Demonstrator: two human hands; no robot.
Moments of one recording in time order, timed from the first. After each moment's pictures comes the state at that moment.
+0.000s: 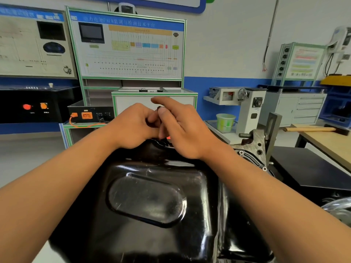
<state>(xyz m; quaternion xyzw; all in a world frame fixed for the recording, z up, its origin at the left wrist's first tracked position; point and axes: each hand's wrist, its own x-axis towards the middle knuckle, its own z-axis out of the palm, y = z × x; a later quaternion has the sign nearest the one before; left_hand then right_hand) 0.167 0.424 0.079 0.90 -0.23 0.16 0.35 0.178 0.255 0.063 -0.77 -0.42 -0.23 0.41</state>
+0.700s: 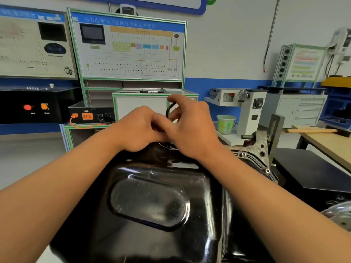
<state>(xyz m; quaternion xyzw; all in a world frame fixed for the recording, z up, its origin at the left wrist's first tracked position) 0.165 0.418 0.079 0.90 -0.24 0.14 0.33 0.174 0.261 0.064 -0.81 -0.26 -0.34 0.40</state>
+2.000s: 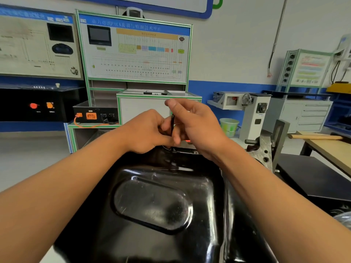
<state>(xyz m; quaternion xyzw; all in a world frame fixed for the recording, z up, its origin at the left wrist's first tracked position) 0.168 0.415 0.078 0.90 -0.23 0.12 0.35 0.175 0.255 0.076 -0.66 -0.33 -0.02 0.67</state>
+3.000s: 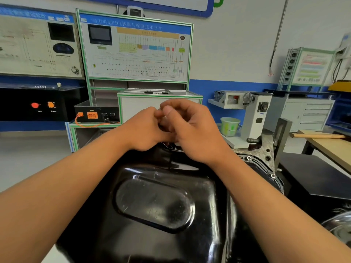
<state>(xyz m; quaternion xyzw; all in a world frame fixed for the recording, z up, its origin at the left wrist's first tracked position) 0.170 0.417 0.078 0.90 -0.23 0.14 0.35 0.162 0.263 0.068 -0.70 -0.37 -0.18 0.58</state>
